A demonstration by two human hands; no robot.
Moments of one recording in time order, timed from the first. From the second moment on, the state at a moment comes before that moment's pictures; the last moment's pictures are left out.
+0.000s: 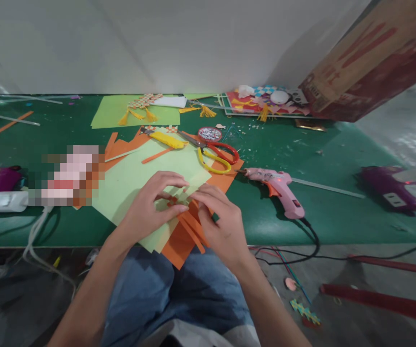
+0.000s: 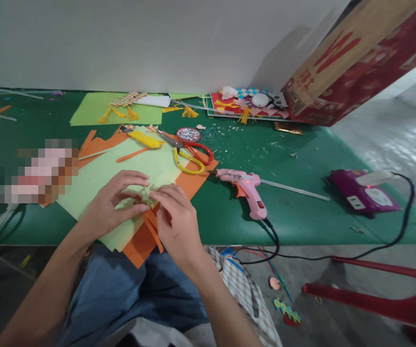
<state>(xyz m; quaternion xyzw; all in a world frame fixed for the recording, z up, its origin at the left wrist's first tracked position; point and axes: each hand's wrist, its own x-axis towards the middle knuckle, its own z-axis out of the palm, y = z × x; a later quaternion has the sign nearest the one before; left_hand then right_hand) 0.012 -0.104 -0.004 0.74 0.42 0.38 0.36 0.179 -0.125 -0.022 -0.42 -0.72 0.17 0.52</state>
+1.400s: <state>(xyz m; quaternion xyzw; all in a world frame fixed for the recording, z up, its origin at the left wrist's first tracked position) 0.014 -0.105 0.001 0.72 0.49 0.33 0.36 0.190 -0.119 -0.038 -0.51 -0.76 0.06 0.39</state>
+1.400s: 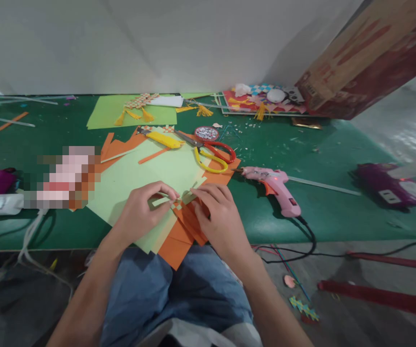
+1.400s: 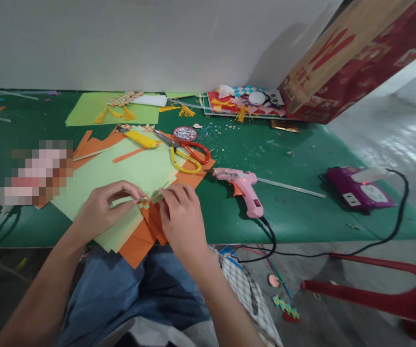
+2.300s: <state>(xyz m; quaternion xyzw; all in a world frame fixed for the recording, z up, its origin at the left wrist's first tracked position) 0.014 -0.106 0.001 0.75 0.48 0.34 0.30 0.287 -0.115 -0.034 -0.80 -0.52 -0.06 0.28</state>
